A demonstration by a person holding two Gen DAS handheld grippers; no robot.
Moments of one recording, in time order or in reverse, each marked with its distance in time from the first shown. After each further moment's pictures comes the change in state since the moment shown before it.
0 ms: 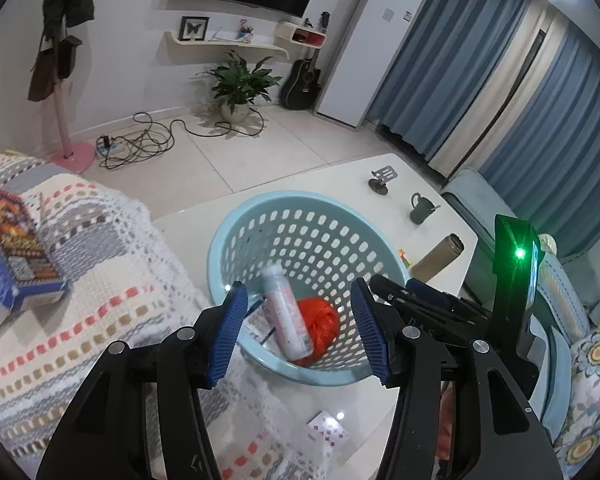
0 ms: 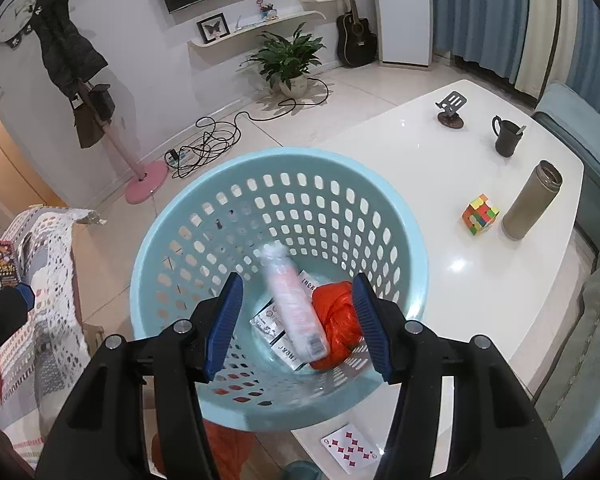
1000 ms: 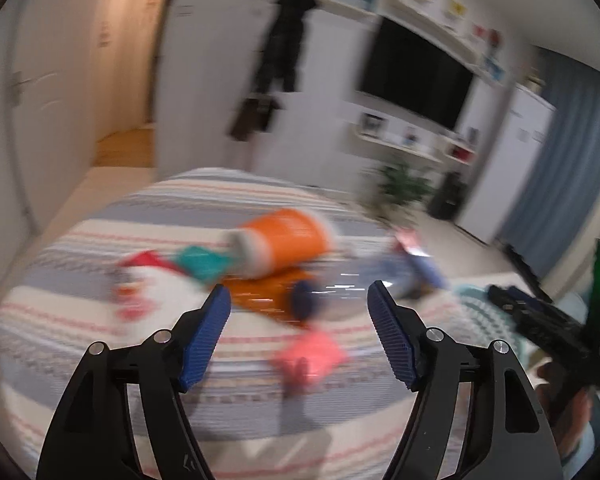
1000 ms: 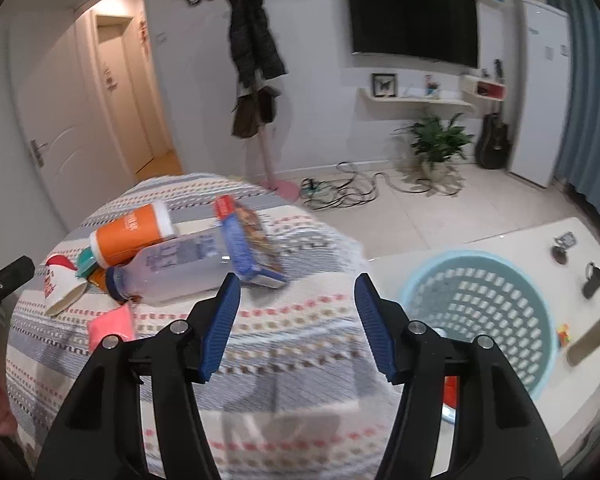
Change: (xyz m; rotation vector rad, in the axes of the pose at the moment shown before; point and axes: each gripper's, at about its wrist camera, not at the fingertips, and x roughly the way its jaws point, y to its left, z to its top) left arm -0.261 0.170 -0.096 -0.308 -0.368 0.508; right arm -0.100 0.230 -0.044 -0.441 -0.185 0.328
